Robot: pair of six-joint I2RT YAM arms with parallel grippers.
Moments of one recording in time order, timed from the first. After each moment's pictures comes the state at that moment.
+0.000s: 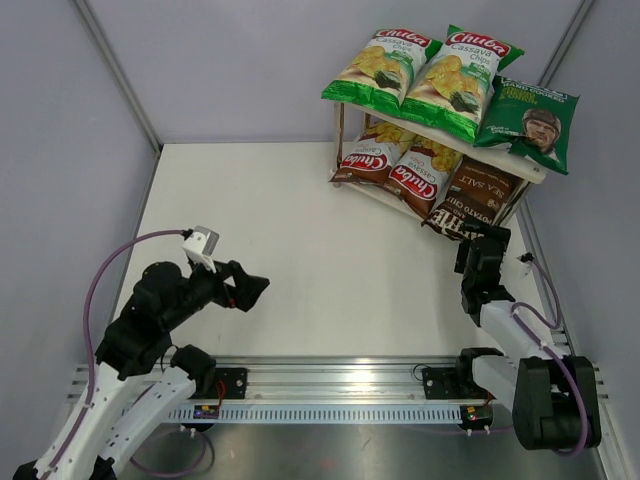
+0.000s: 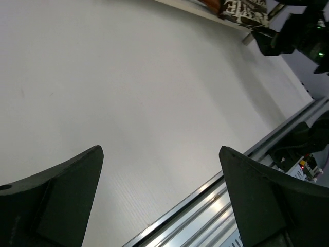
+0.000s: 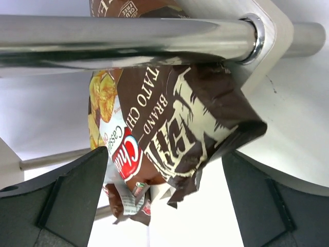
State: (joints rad) left arm -0.51 0.40 0.76 -0.66 0.19 -0.34; right arm 0.02 1.06 0.32 0.36 0.42 1.56
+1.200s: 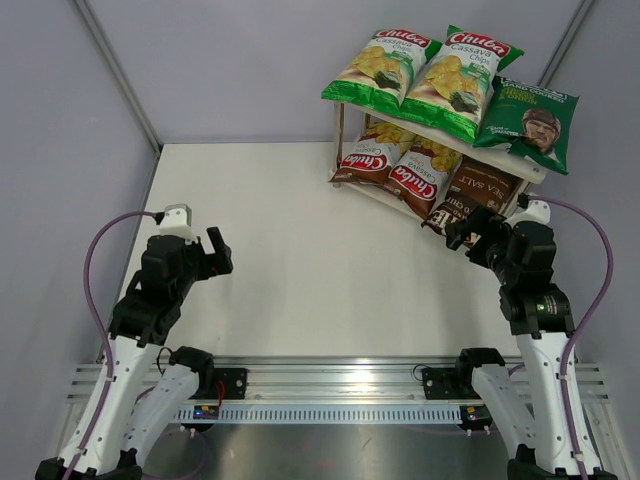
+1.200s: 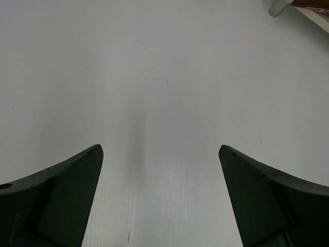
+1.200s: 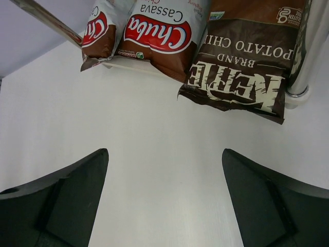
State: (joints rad) left arm -0.26 0.63 0.81 -0.69 -0.18 -0.30; right arm 0.03 0.66 0.87 -0.59 -0.04 0.50
